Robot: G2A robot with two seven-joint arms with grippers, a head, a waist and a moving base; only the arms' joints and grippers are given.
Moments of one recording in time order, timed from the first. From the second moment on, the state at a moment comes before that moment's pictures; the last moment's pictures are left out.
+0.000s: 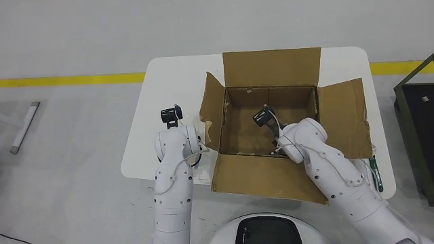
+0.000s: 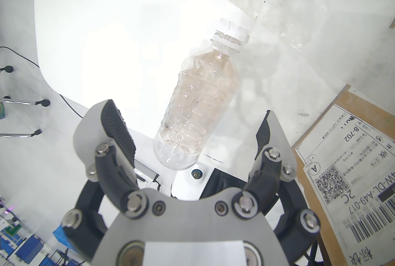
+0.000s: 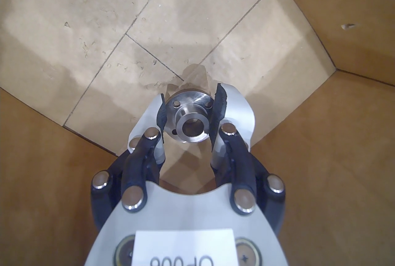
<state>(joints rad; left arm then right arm) 0.95 -1.68 -1.46 -1.53 1.86 0.25 -1.49 -0.91 -1.39 1.05 -1.49 -1.45 -0.05 1.30</state>
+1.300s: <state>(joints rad) 0.95 -1.68 -1.46 -1.53 1.86 0.25 -1.49 -0.92 -1.40 1.07 -1.51 -1.39 -0.05 1.26</state>
